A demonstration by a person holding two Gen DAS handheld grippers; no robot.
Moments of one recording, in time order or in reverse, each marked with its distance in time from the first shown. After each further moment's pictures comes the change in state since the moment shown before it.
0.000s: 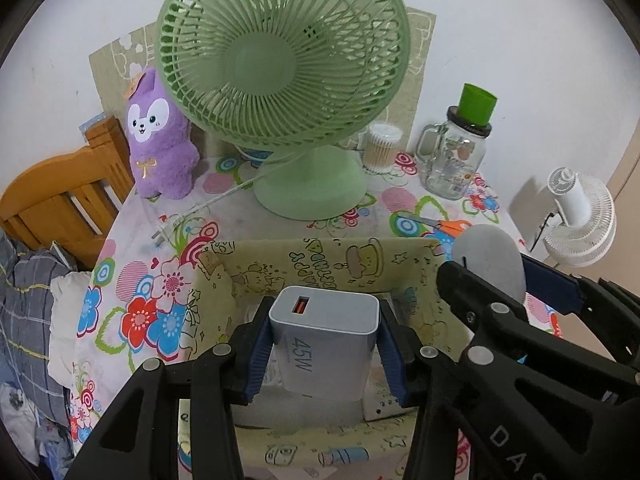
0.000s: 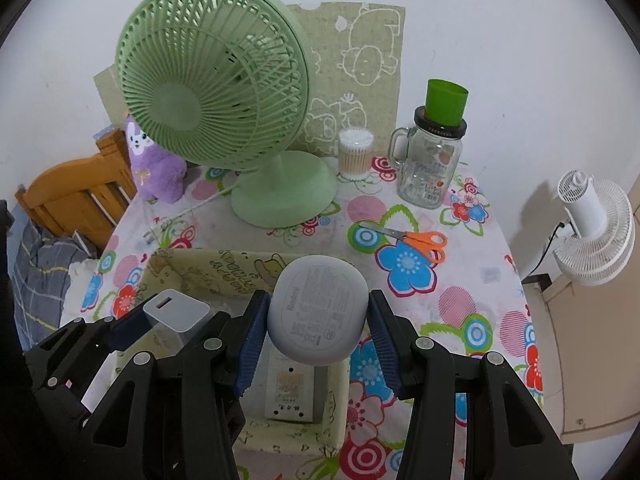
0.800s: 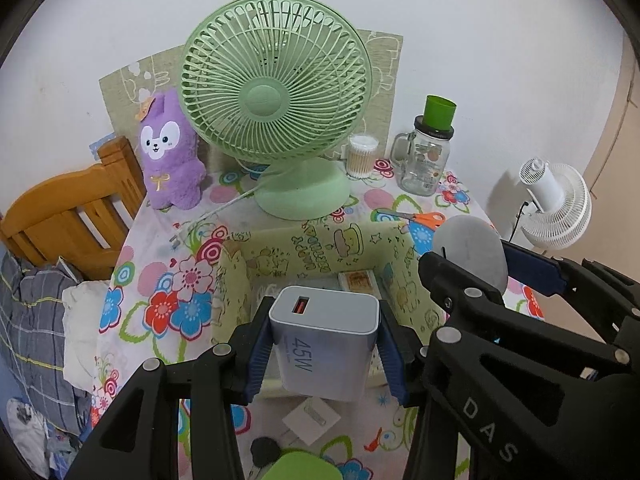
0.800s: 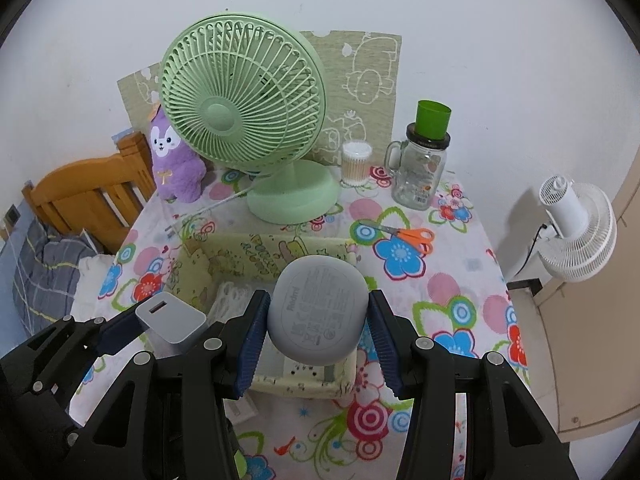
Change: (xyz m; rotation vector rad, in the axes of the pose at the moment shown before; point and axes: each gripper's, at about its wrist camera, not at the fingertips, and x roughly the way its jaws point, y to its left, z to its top) left arm -0.064 0.003 -0.025 0.062 -0.047 -0.038; right arm -0.057 0.015 -0.022 -0.019 -0.051 -0.019
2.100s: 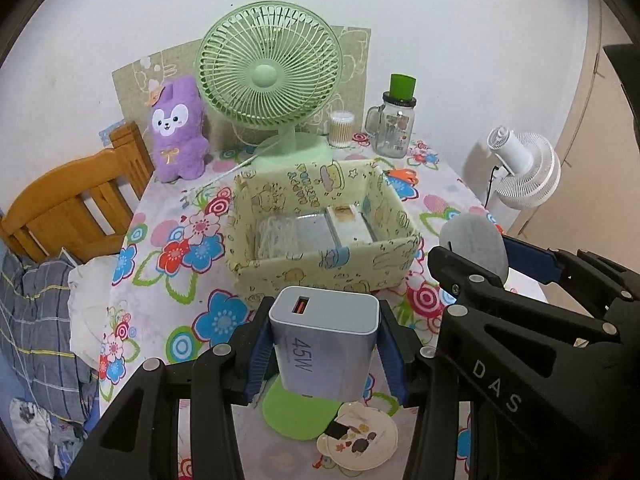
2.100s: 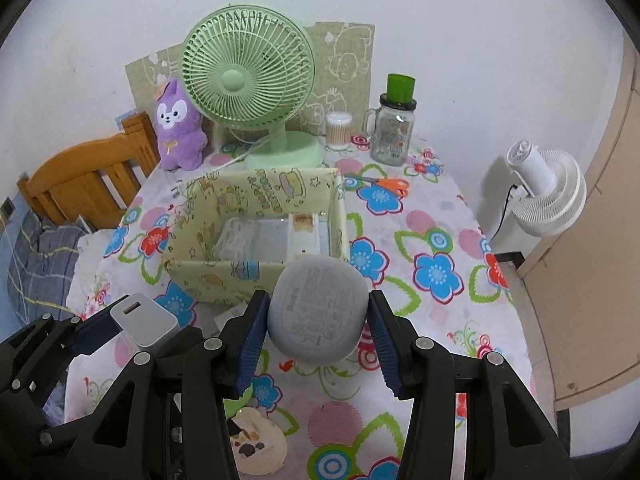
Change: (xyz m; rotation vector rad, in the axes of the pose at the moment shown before) left arm -0.067 0.003 -0.085 0.067 -0.003 -0.038; right arm -0.064 0.018 -0.089 0.039 0.006 -0.066
